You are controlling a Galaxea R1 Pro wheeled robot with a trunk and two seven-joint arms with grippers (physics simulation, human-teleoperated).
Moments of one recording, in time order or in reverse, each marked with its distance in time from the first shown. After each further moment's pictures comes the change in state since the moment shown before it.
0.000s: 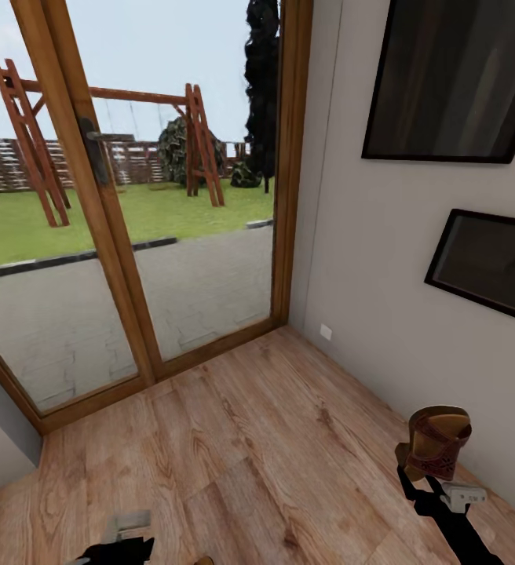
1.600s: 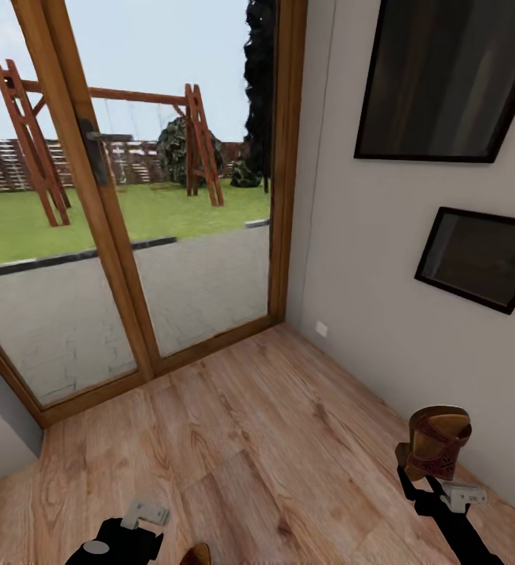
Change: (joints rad) left arm -0.012 0.139 -0.299 -0.091 -0.051 0.070 0.002; right arm 0.000 0.000 0.000 0.000 0.000 0.000 -0.002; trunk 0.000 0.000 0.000
